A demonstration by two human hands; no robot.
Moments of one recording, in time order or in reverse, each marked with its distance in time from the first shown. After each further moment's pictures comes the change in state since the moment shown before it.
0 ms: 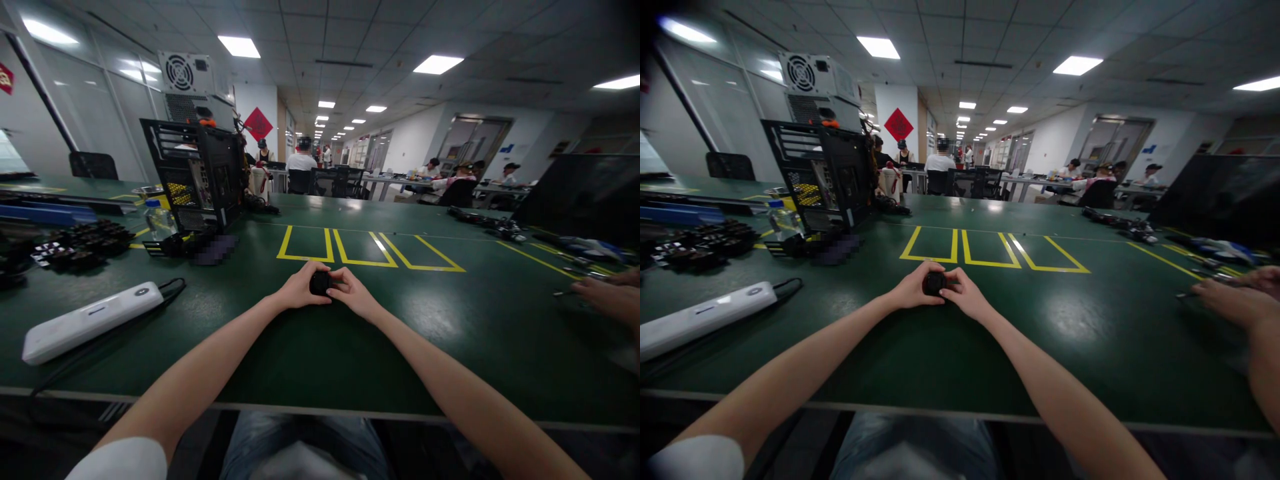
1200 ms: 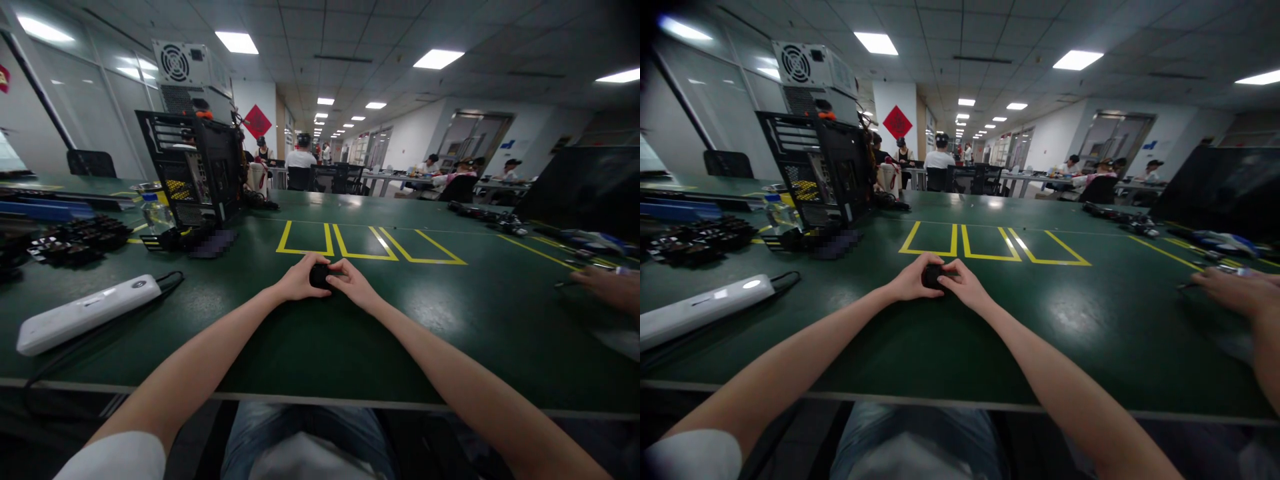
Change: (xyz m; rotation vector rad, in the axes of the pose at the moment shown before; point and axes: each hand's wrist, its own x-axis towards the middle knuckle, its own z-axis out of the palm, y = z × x) left_hand 0.000 -0.001 0.002 0.035 0.023 0.042; right_hand 0.001 0.005 0.001 -0.038 0.029 -0.013
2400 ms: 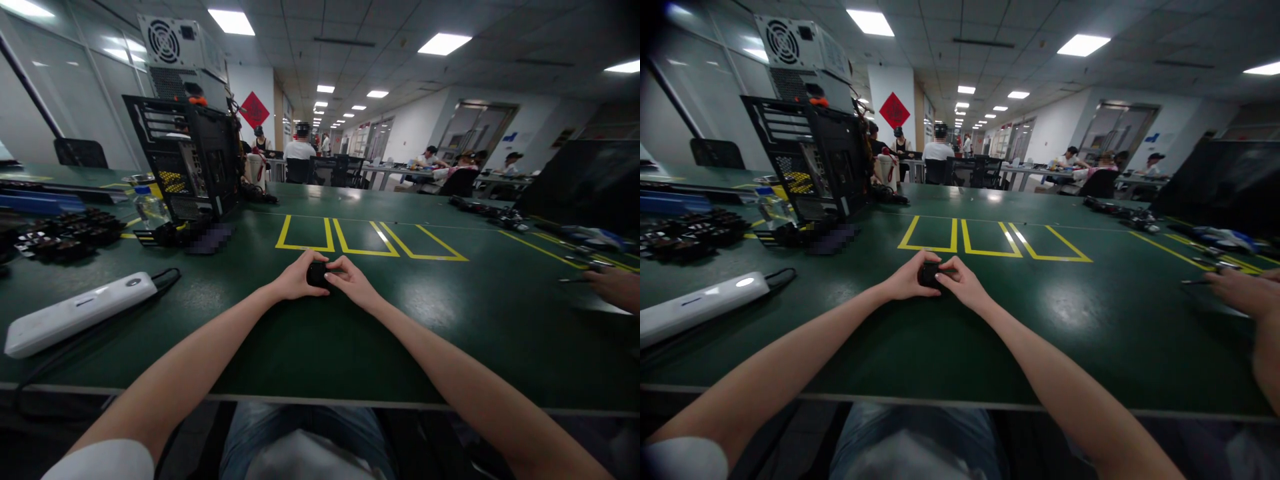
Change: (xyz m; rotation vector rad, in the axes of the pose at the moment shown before) left_hand -0.004 -0.004 -0.004 -0.110 -0.019 -0.018; right_hand -0.001 -0.007 0.007 0.008 -0.010 0.022
